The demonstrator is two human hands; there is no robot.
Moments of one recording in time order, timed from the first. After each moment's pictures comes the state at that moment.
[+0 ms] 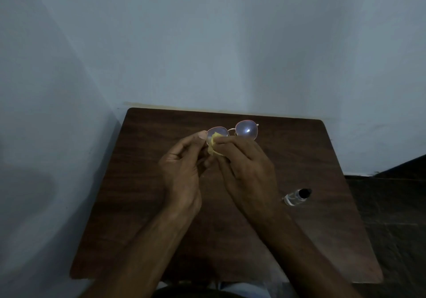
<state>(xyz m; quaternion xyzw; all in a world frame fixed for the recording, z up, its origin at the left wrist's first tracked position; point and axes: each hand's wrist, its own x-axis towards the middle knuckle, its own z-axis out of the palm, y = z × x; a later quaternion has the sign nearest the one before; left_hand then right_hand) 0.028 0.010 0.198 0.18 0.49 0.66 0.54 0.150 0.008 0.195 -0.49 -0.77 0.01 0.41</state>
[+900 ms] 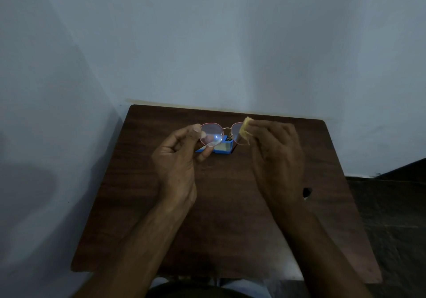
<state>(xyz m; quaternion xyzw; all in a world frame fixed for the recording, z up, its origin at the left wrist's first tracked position) 0.021 0.012 0.204 0.19 0.47 0.70 0.50 0.186 0.018 0.213 -0.55 -0.73 -0.05 0.41</state>
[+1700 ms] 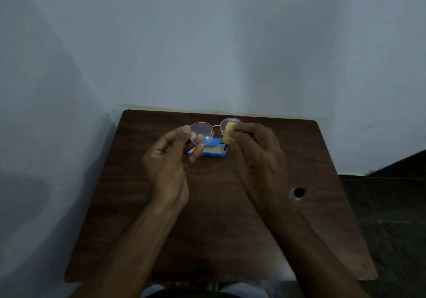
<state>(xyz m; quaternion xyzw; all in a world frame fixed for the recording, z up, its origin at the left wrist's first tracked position) 0.013 0.017 0.205 0.18 0.45 0.70 0.52 0.172 0.012 0.214 -0.52 -0.74 -0.01 0.42</state>
